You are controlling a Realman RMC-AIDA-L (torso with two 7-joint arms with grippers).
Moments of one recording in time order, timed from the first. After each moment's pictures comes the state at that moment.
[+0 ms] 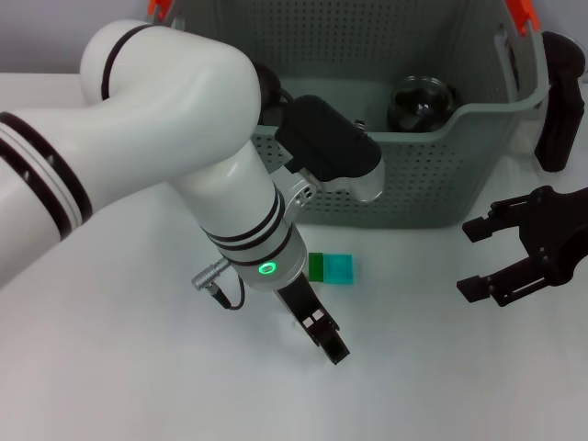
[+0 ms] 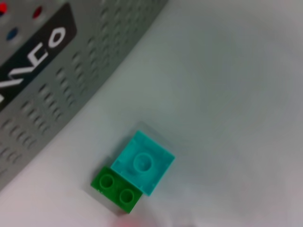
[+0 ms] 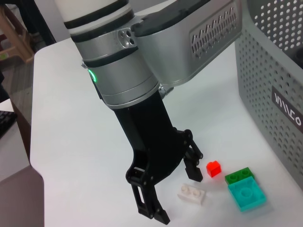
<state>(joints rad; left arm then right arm) -0.82 -2.18 1.77 1.02 2.54 1.33 -2.80 0.67 2.02 -0.84 -1.04 -2.32 -1.84 1.78</state>
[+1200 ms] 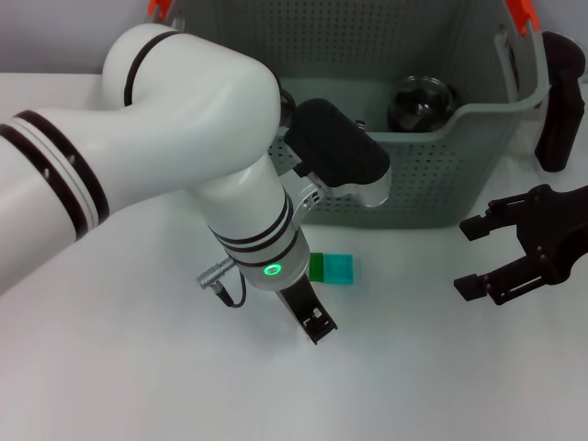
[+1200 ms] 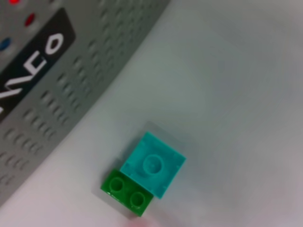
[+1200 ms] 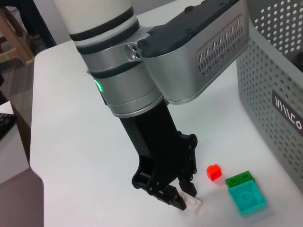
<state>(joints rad) -0.86 -2.18 1.81 0.98 2.55 1.29 -2.82 0.67 2.02 -0.83 -1.05 -2.32 -1.84 1.78</state>
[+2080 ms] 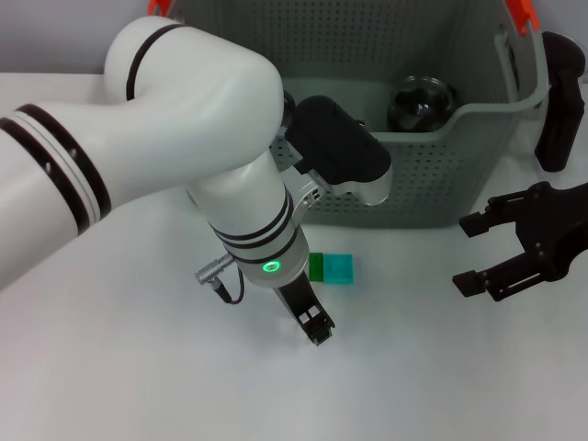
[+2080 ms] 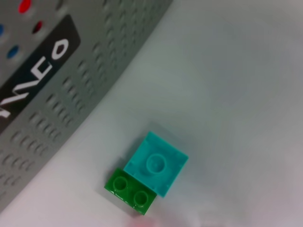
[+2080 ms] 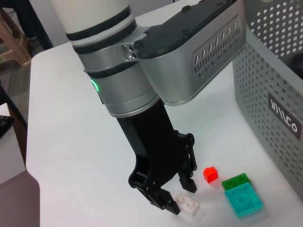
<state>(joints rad) -0.87 -2.18 1.81 0.98 2.56 1.31 -2.82 0.67 2.03 -0.83 -1.05 -2.32 -1.83 1.78</state>
